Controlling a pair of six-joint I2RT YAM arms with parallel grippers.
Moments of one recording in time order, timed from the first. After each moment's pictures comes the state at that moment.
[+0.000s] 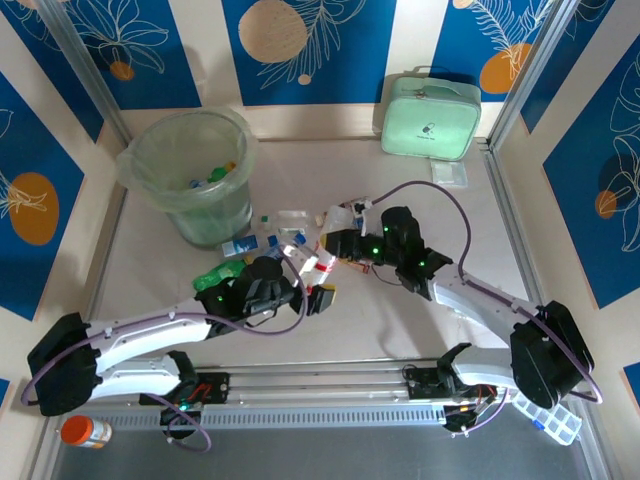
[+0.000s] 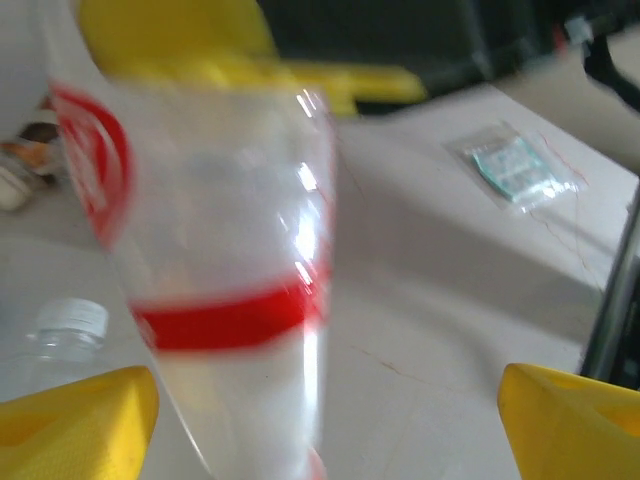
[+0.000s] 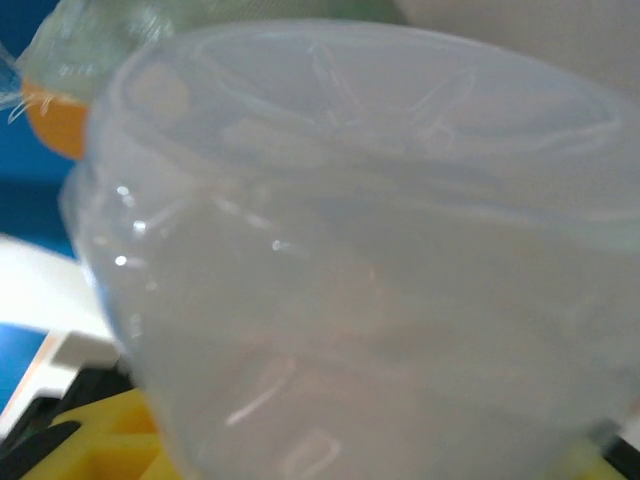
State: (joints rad) left arm -0.99 1.12 0.60 0.09 -0.02 -0.28; right arm 0.60 1.23 0.69 0.16 -0.47 0.63
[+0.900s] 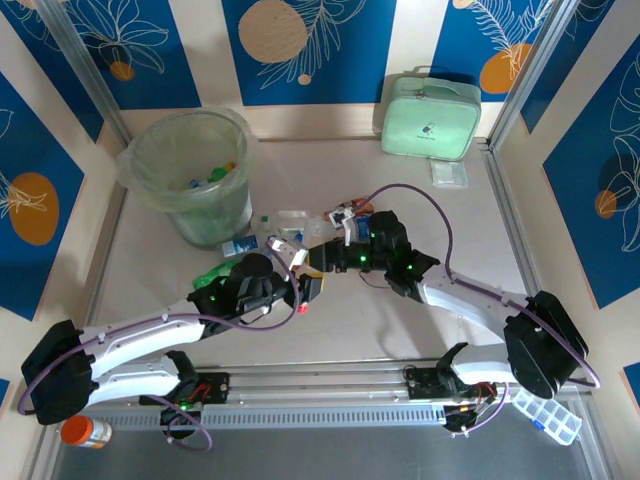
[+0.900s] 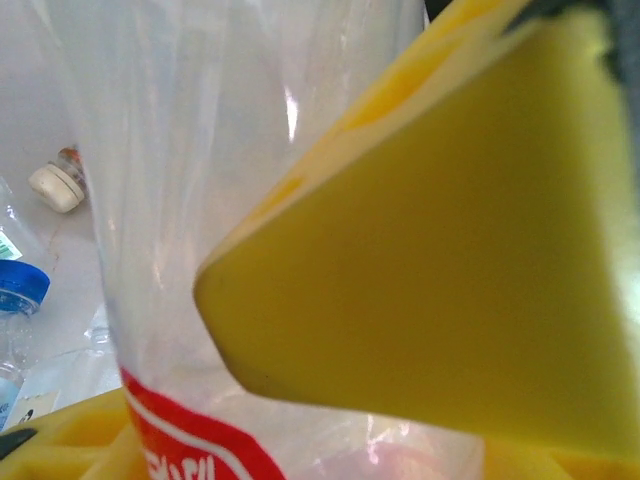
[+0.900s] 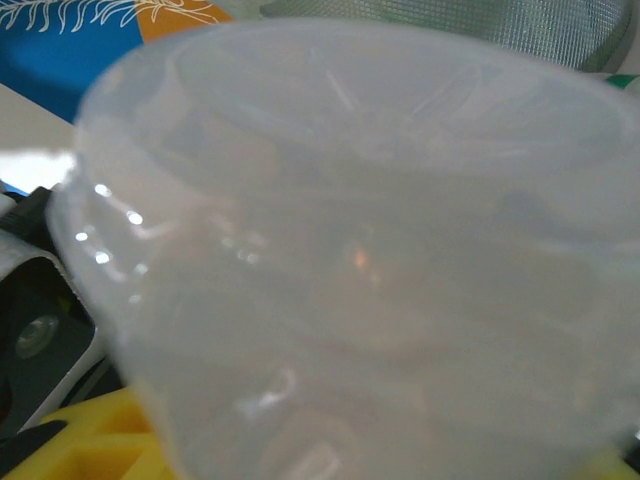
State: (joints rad) left arm -0.94 1.09 0.57 0.12 -0.01 -0.32; right arm 0.69 1.28 0.71 0.24 -0.59 0.62
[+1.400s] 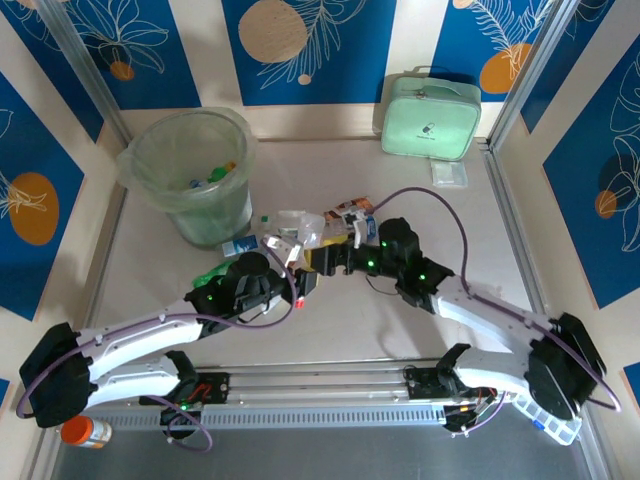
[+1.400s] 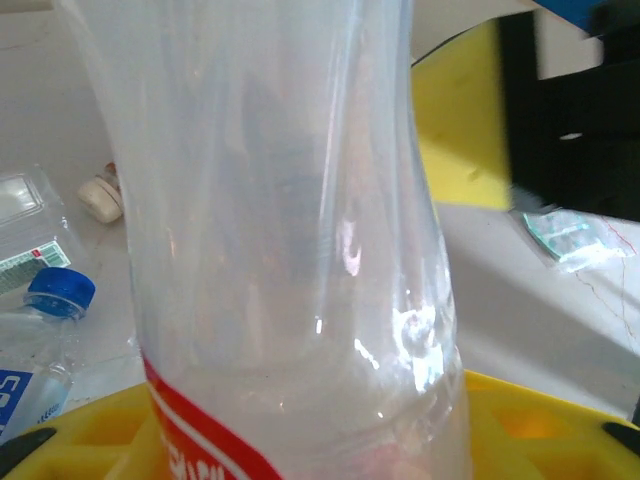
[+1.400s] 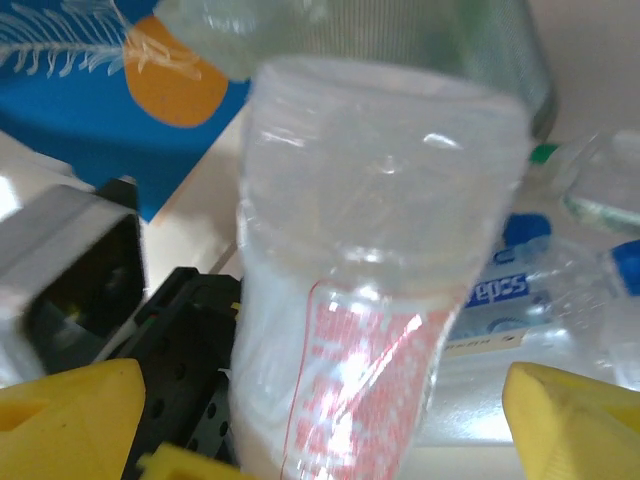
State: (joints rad) left arm -0.92 1.07 0.57 0.11 -0.06 -0.32; right arm 0.71 1.09 0.64 0.21 -0.39 0.59
